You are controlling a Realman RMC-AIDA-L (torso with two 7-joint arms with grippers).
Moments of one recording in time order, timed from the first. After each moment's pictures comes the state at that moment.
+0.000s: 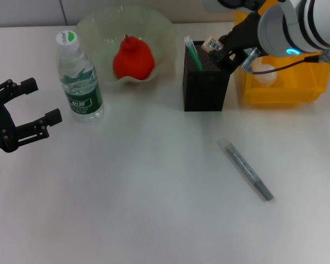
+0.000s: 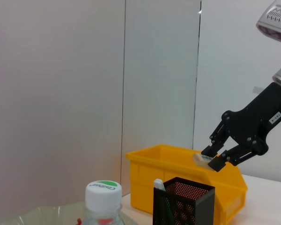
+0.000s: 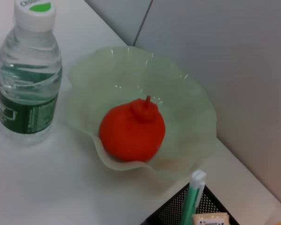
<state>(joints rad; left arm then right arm) -0.24 -1.99 0.75 0.68 1.61 1.64 -1.09 0.60 2.09 -1.74 -1.67 -2.86 -1.27 2.81</state>
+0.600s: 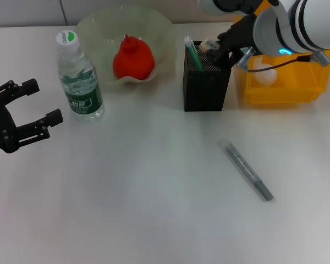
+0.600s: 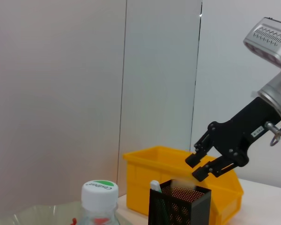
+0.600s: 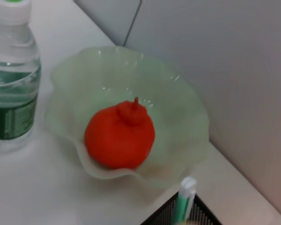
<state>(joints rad) -0.24 -1.99 0.75 0.68 1.61 1.65 -1.11 0.61 2.08 -1.74 -1.55 -2.86 -1.14 2.80</state>
